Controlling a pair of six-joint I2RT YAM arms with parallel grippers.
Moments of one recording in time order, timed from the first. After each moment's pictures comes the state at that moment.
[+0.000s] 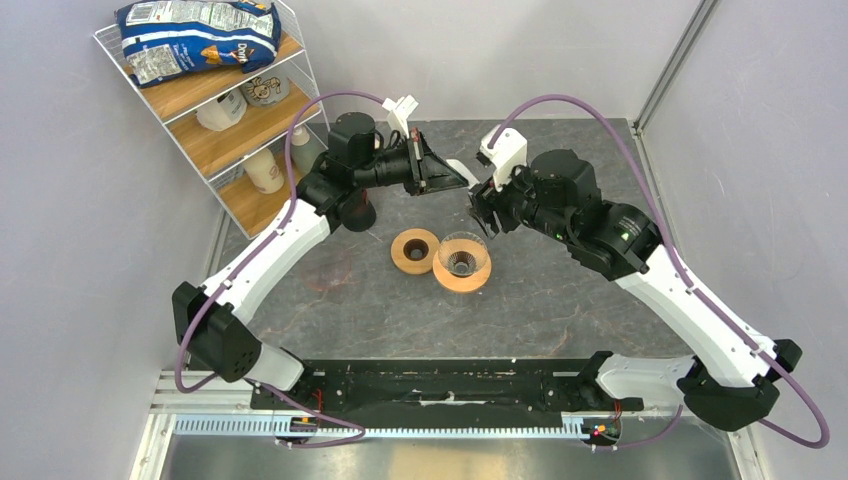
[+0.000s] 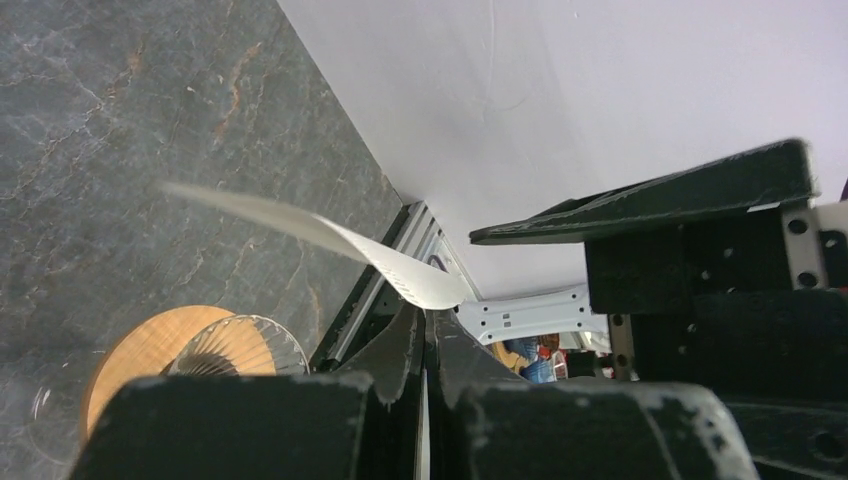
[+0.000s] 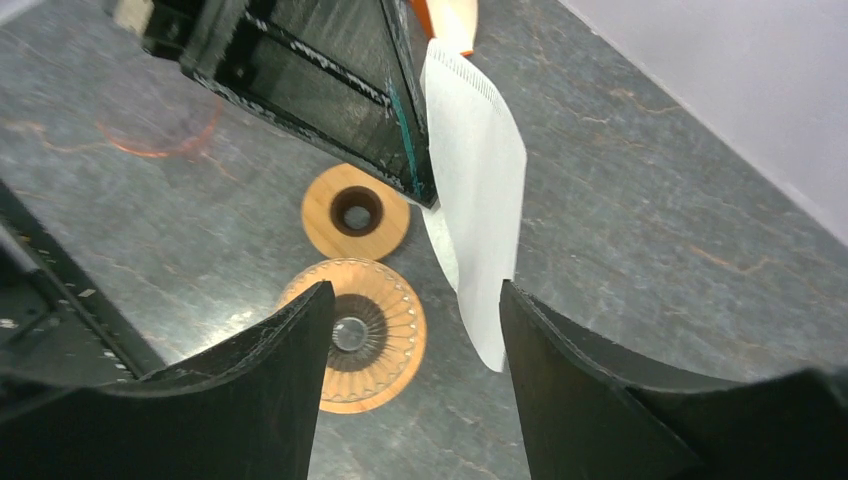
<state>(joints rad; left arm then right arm) -0.56 1.46 1.42 -0.15 0.69 -0.87 0.80 1.19 1.51 -0.71 0.08 -0.10</state>
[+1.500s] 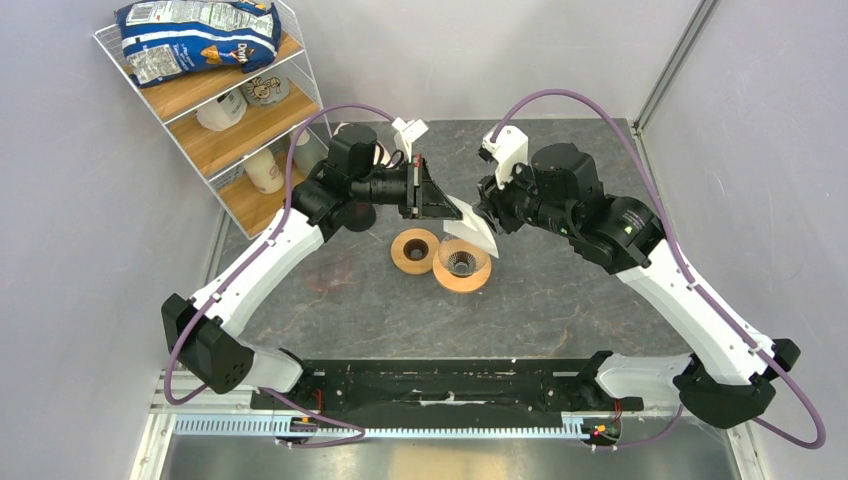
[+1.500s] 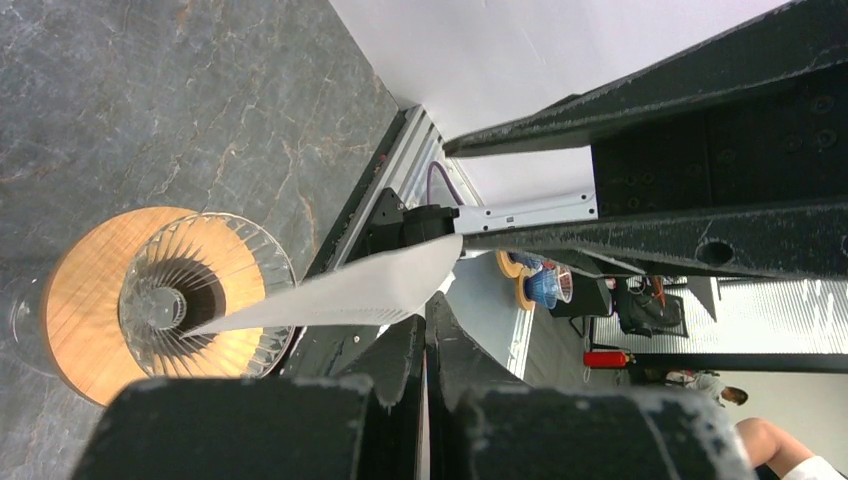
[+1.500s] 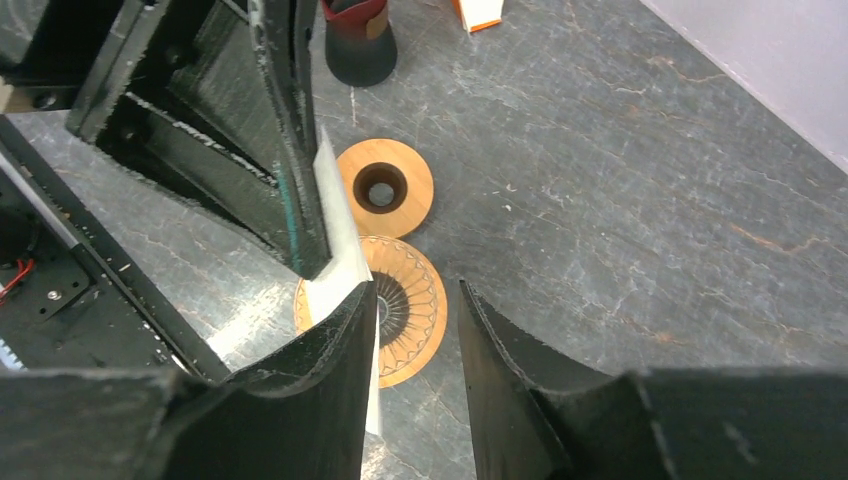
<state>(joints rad) -0.58 1.40 1.38 -0.34 0.82 -0.72 0.77 1.21 1.56 -0.80 0.00 -0.06</state>
